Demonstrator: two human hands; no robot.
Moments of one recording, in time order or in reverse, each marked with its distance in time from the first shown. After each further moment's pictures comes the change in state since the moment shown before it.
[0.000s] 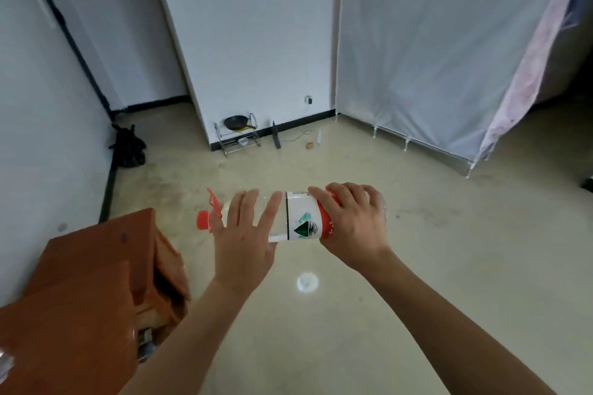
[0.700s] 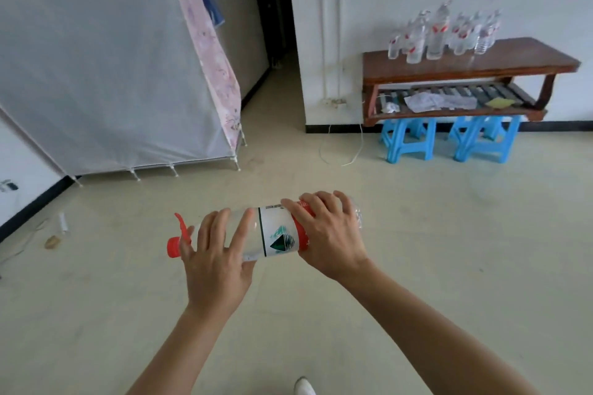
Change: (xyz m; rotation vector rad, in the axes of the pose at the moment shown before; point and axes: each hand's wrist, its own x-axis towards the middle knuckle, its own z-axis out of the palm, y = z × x) left_hand 0.178 0.602 0.099 -0.420 0.013 0.732; right_hand -0.238 0.521 -0.173 -0.420 -0.022 0.645
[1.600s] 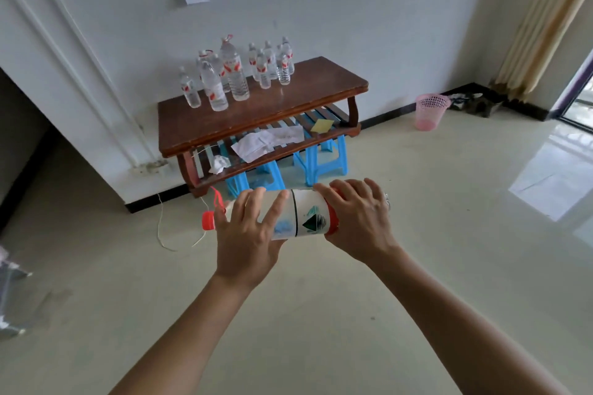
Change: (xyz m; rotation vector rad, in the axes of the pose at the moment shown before) left_hand 0.577 0.503 0.278 -0.349 0.088 0.652; right_hand 0.107 0.698 -0.031 -0.367 0.049 0.602
